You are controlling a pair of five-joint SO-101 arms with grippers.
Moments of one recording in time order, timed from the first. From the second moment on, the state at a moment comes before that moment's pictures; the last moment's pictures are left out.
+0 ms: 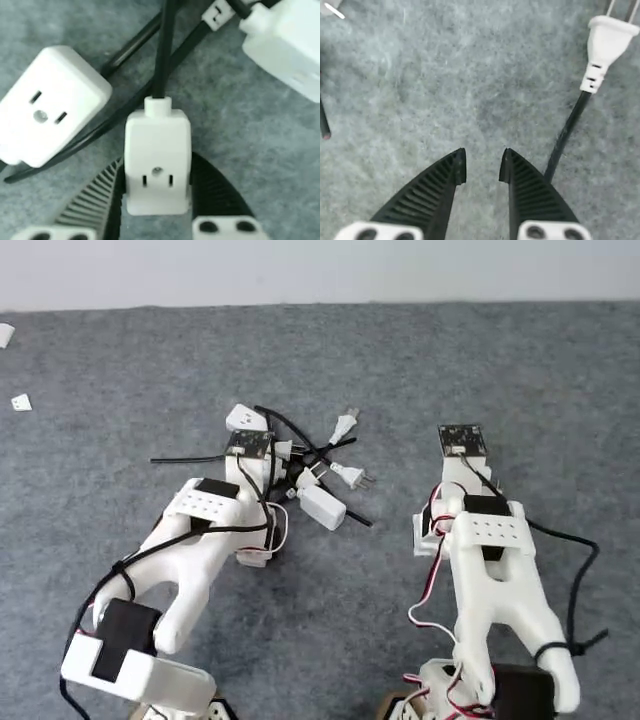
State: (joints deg) left arm 10.3 1.9 40.0 57.5 12.8; right arm 1.1 -18.2 48.3 54.9 3.5
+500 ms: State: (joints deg) left arm 25.6 -29.1 62.9 45.8 11.6; right arm 0.6 -17.7 48.3 54.6 3.5
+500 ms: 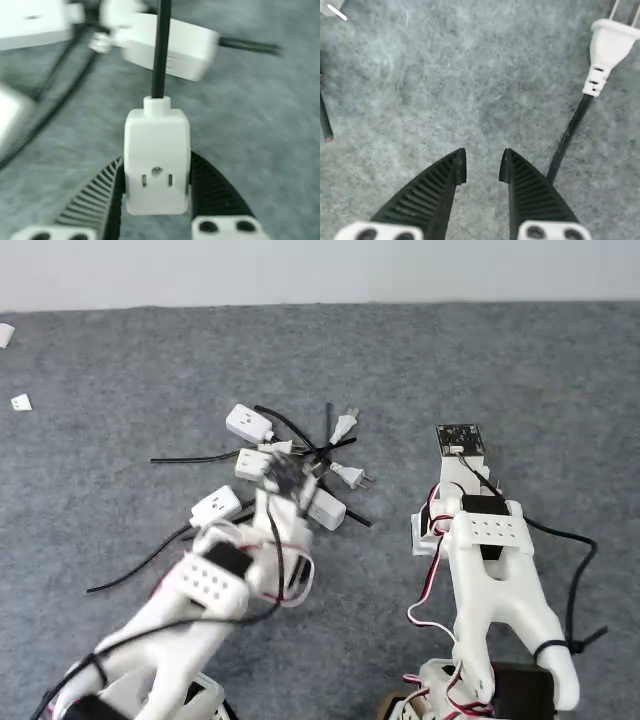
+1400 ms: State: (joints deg) left arm 24.9 -33.1 64.3 44.4 14.5; right arm 0.7 -17.6 48.3 53.5 3.5
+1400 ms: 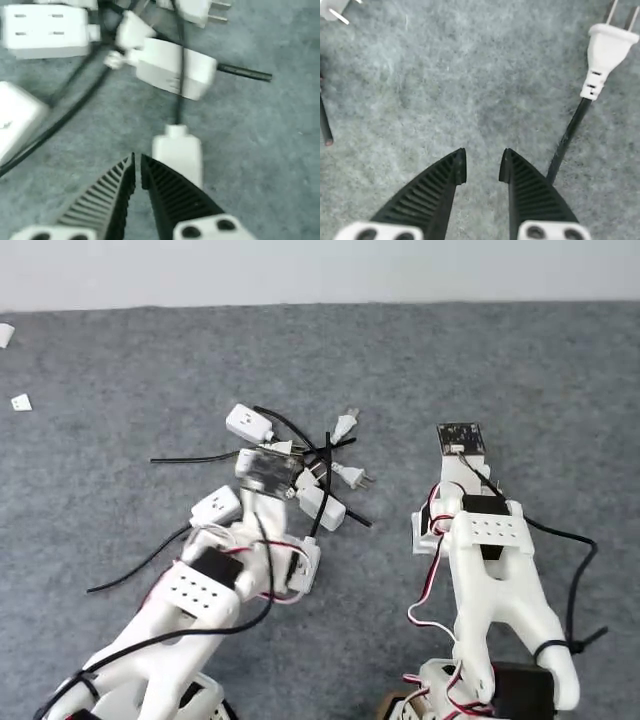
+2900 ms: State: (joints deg) left arm 31.6 -8.4 46.9 51.6 13.2; right arm 0.7 -17.3 48.3 53.5 3.5
